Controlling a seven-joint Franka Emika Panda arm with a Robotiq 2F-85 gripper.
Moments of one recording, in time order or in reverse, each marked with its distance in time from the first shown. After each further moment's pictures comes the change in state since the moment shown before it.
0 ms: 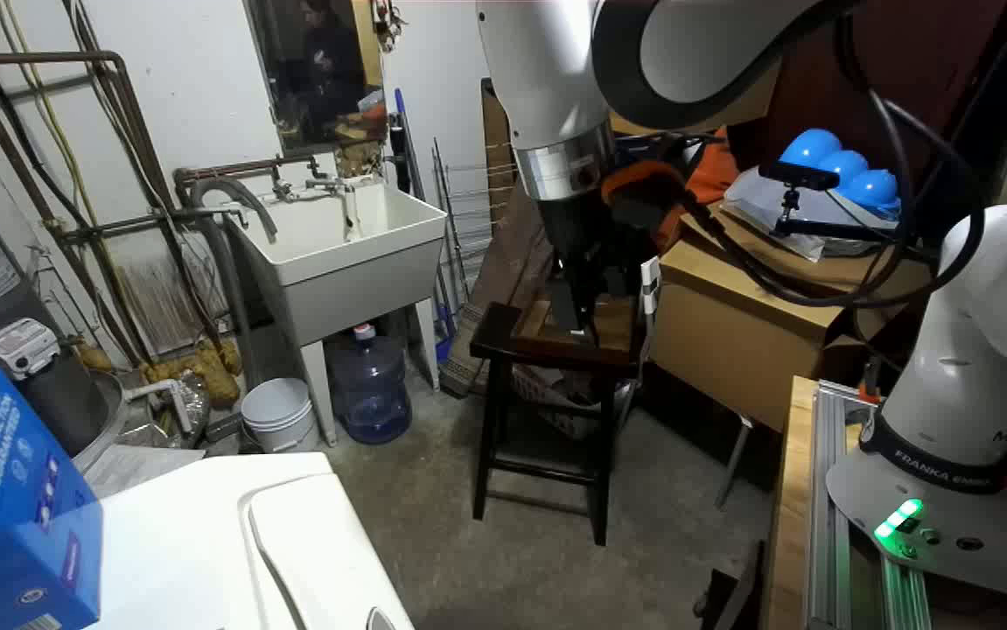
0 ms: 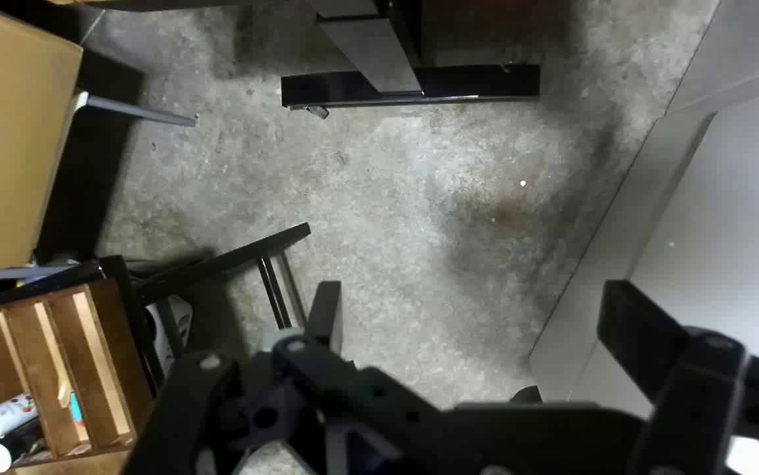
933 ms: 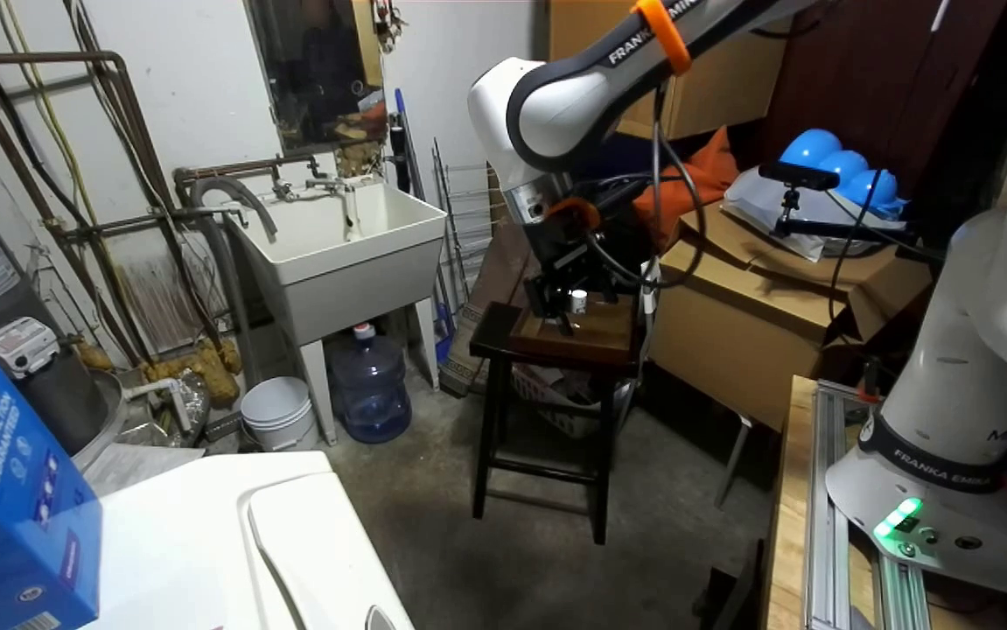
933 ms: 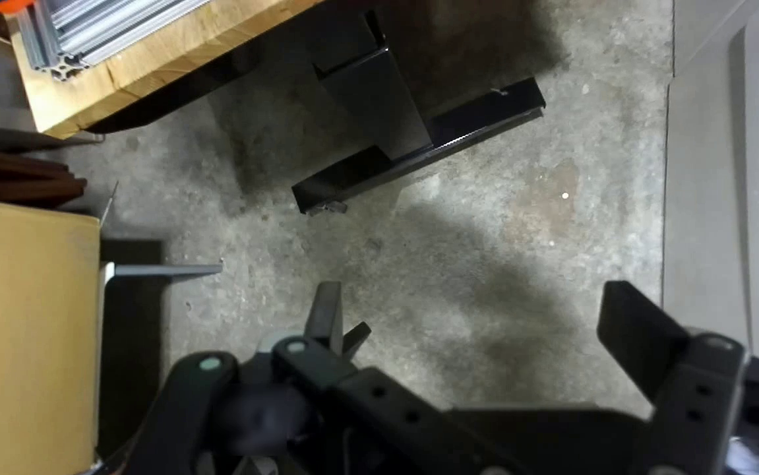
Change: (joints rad) arm -0.069 0.300 -0.251 0.122 -0.006 0.002 0.106
